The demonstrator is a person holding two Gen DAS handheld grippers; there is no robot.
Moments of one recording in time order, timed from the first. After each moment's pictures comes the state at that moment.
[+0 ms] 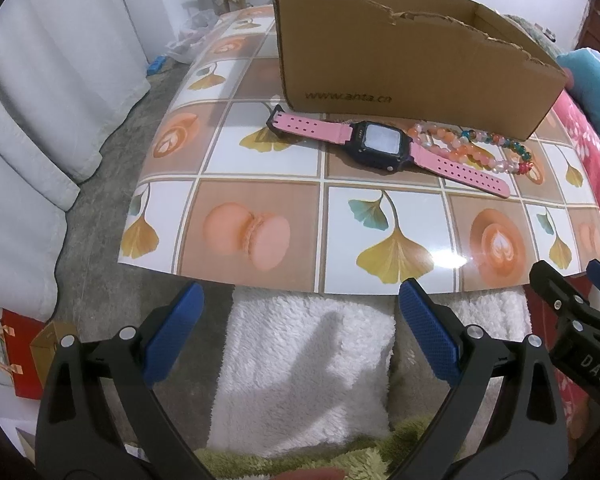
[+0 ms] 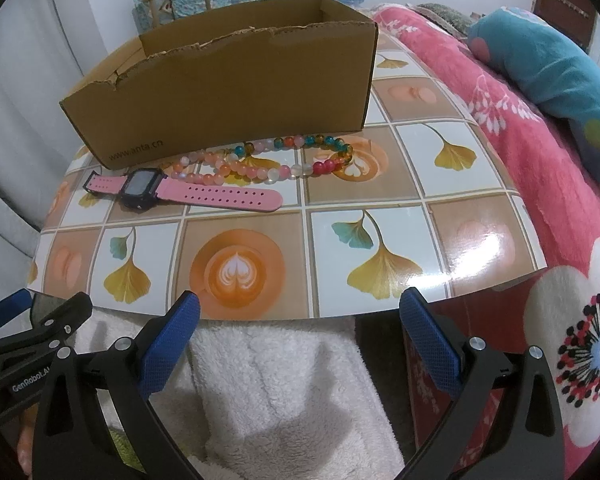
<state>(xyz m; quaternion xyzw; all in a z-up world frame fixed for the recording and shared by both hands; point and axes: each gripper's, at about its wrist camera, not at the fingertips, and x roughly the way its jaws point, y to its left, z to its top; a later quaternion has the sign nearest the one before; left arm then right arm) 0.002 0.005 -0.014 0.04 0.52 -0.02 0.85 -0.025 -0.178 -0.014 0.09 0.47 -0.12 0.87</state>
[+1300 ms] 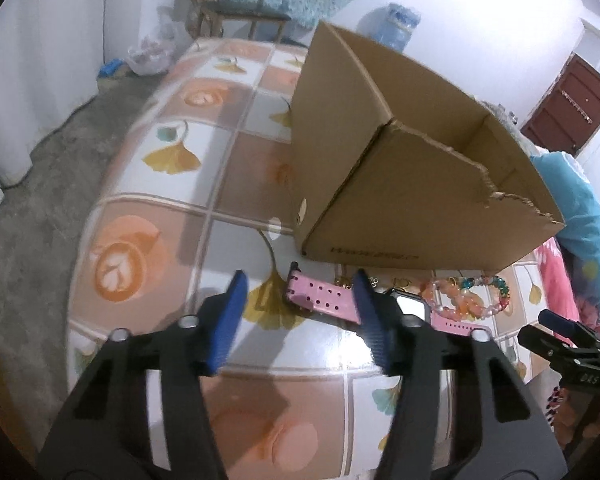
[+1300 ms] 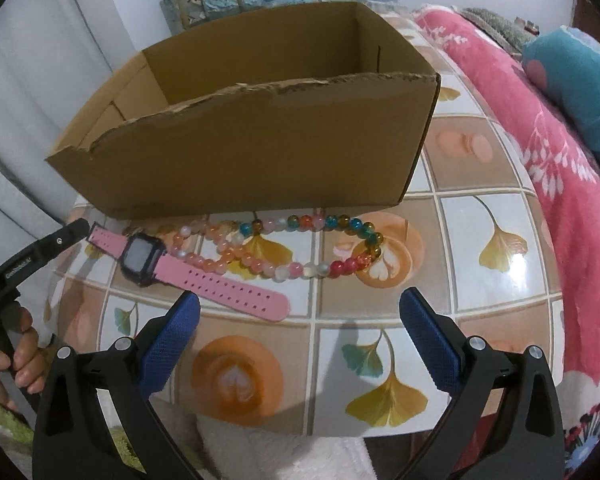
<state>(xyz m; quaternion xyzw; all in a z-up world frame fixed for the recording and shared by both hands) 0.120 0.060 -0.018 -0.11 0.47 -0.13 0.87 0.060 -0.215 -0.005 0.10 0.49 -0.04 0.87</state>
